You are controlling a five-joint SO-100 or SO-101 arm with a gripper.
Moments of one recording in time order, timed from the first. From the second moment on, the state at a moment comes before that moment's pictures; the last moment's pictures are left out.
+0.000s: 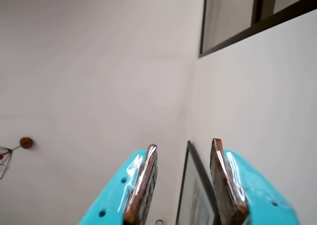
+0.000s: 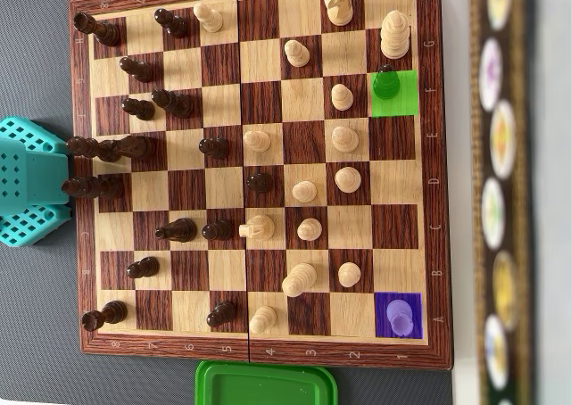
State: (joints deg) arm -1.2 192.2 179.9 -103.4 85.3
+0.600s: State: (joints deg) arm -1.2 192.2 179.9 -99.7 85.3
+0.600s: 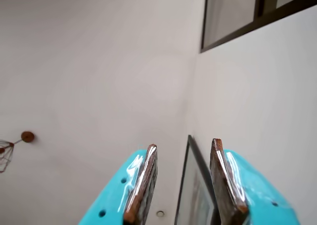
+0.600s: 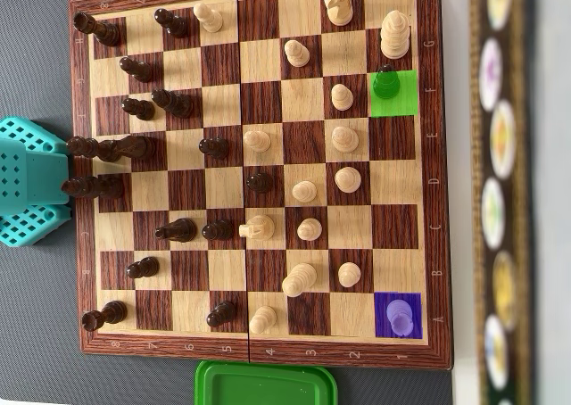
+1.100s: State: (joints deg) arm -1.2 192.1 178.8 -73.7 85.3
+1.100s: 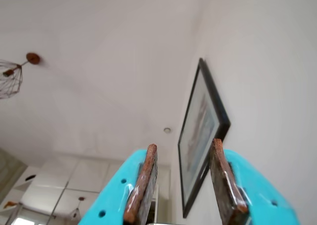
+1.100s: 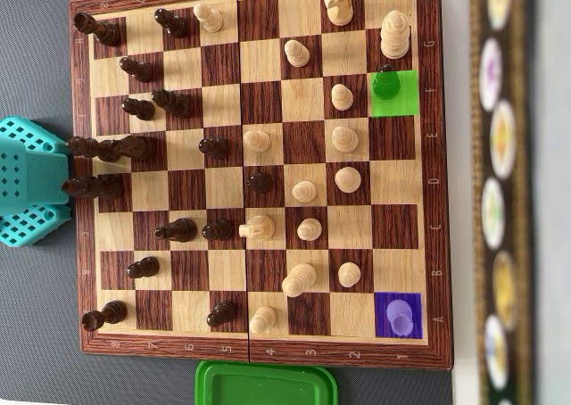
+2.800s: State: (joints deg) arm -12.0 191.9 136.0 78.8 86.5
